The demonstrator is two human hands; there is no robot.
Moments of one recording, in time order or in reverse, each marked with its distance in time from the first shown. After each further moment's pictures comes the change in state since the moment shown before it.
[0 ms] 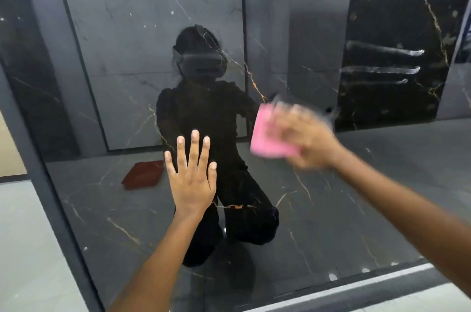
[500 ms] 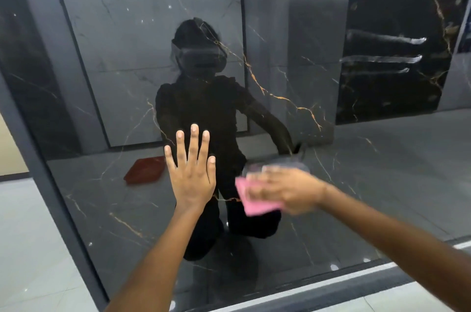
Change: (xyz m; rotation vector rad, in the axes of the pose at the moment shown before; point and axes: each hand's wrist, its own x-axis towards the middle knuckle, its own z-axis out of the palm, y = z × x) left_hand 0.000 -0.001 -0.001 -0.020 0.004 0.005; right_hand -0.043 -0.078 0.029 0.008 -0.279 -0.401
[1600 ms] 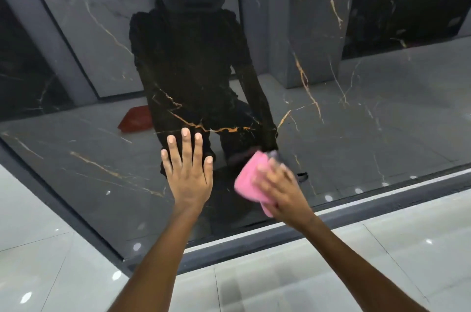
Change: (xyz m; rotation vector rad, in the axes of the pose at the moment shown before) left_hand -0.154 0.001 0.024 -0.096 -0.159 -0.060; right_hand -0.025 -0.211 0.082 0.356 0.199 0.772
